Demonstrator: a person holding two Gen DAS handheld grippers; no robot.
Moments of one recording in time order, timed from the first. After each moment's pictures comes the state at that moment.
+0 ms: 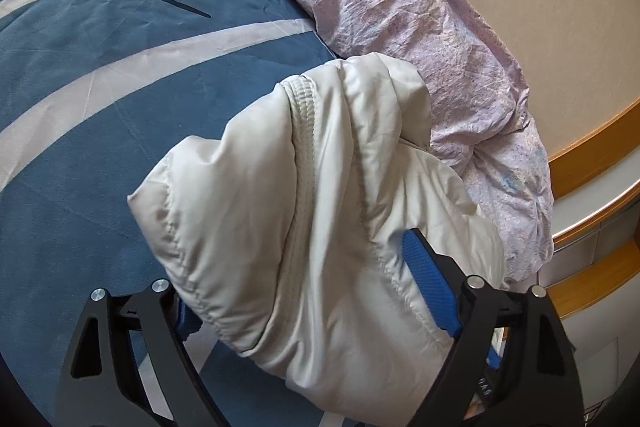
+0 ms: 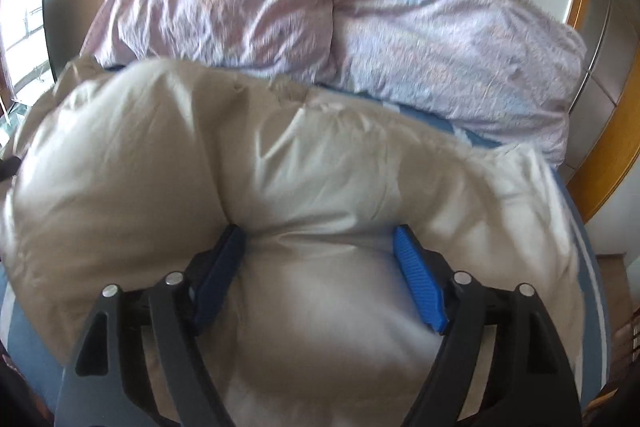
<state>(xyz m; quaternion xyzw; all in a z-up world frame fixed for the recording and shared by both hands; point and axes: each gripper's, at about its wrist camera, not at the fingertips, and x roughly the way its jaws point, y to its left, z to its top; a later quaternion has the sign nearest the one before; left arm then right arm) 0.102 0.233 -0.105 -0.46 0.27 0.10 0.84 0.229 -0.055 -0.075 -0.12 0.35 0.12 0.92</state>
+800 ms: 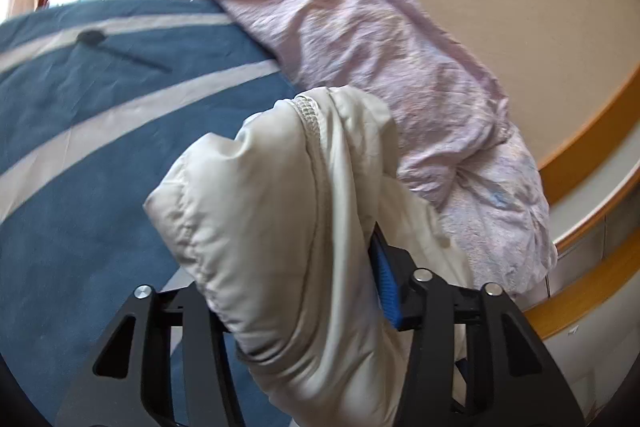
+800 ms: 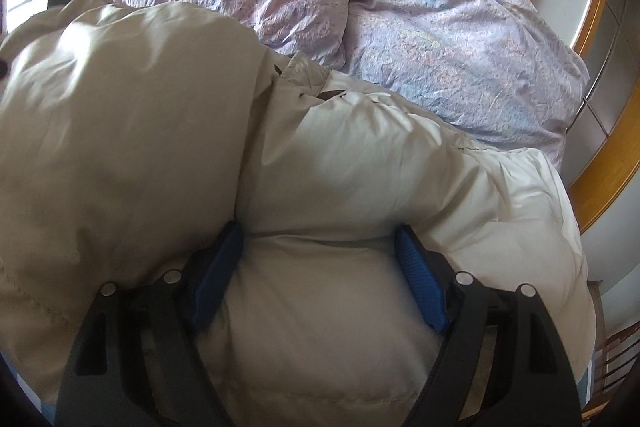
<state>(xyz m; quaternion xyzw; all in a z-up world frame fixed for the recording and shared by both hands) 0.113 0.205 -0.063 -0.41 0.21 0.12 0.88 0.227 -0.038 -0.099 -0.18 0.32 0.11 0.92</state>
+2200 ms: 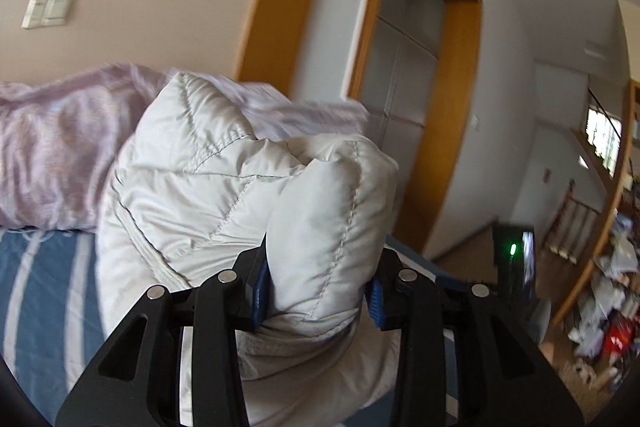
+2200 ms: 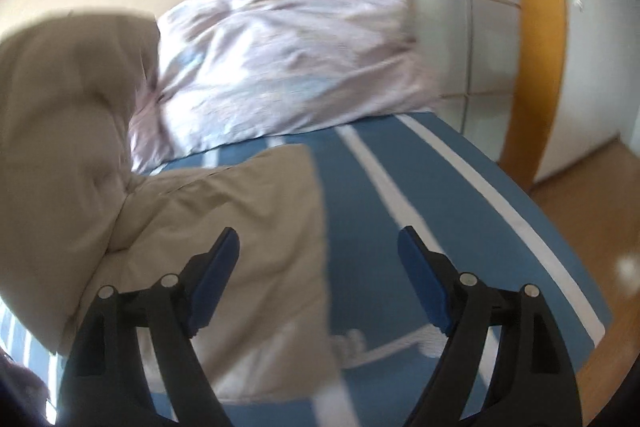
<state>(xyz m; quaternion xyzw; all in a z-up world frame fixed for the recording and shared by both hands) 0.149 -0.113 0.042 -0.05 0.14 -0.23 0.96 0.202 -0.350 -0.041 0.10 0.29 0.01 0.95</state>
